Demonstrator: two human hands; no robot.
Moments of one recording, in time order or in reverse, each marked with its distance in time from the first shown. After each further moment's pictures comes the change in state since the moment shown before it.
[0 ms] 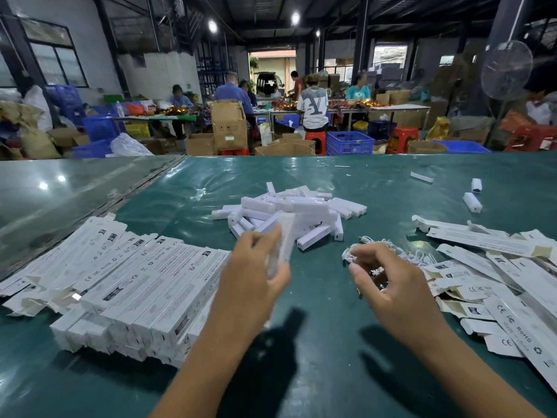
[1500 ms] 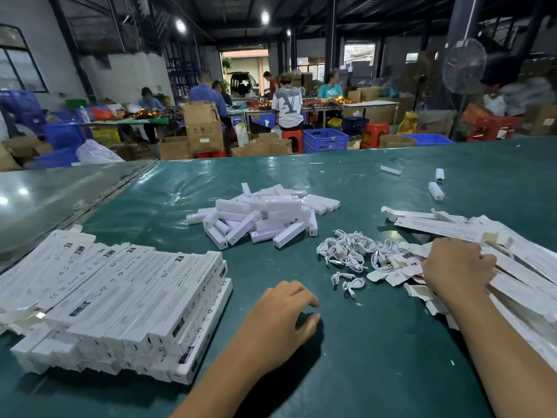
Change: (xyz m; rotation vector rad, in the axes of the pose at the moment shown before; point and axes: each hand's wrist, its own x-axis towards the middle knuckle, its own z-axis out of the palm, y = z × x) left_hand -0.032 -0.009 0.068 0.149 -0.456 0.329; right_hand 0.031 0.119 -0.084 -1.177 -0.063 0.824
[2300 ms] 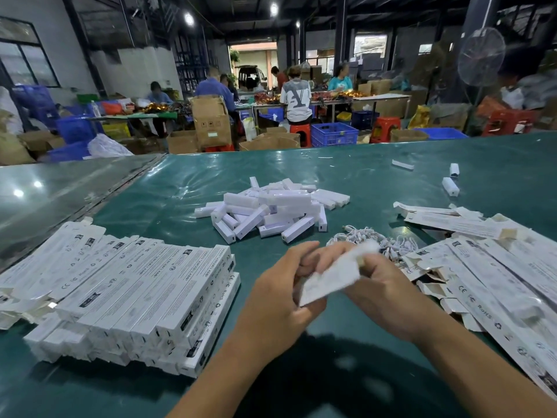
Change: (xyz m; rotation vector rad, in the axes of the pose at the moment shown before) left_hand 0.001 0.013 -0.027 -0.395 0.305 -0.058; right_hand -0.132 -0.062 -0.069 1.732 -0.797 -1.065
